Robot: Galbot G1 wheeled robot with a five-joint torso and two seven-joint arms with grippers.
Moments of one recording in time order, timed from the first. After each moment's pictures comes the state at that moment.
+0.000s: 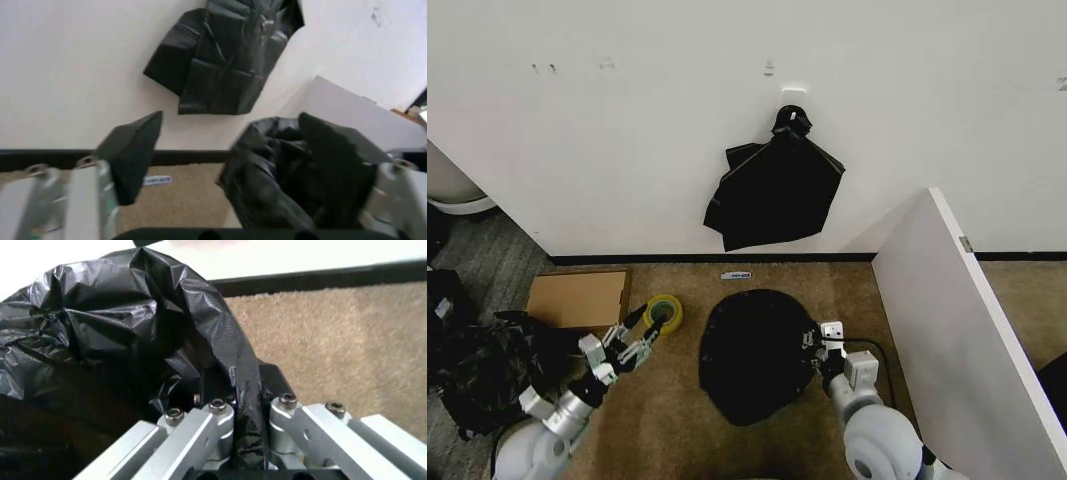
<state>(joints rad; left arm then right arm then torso) 1.39 -1.17 -0.66 -1.70 -0.80 -0.25 0.81 -1.16 1.08 0.05 2.12 0.72 -0.41 0.52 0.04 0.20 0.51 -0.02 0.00</state>
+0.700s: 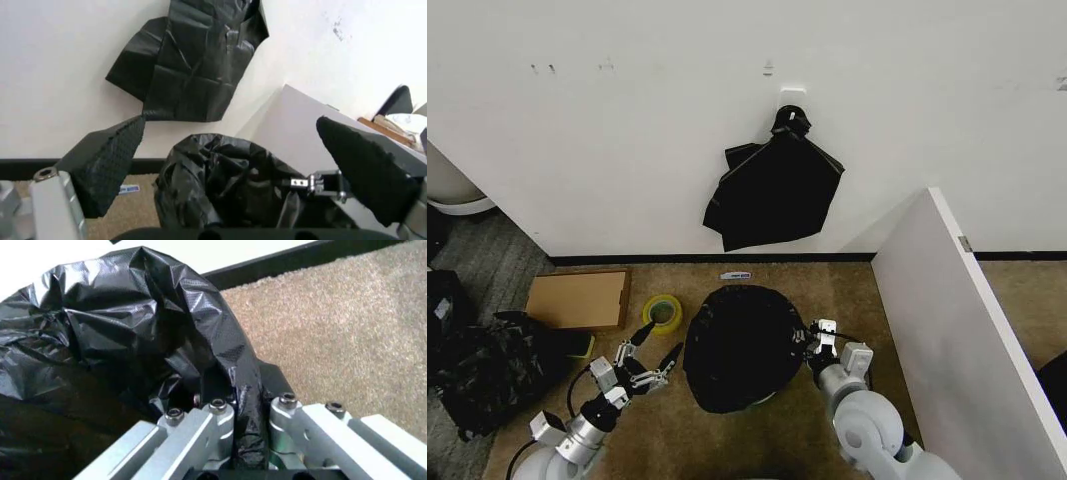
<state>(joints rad) 1.43 -1.25 -0.67 -1.73 -0.79 -0.26 0.91 -1.15 1.13 0.04 1.93 0.76 -0.21 0.40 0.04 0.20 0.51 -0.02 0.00</state>
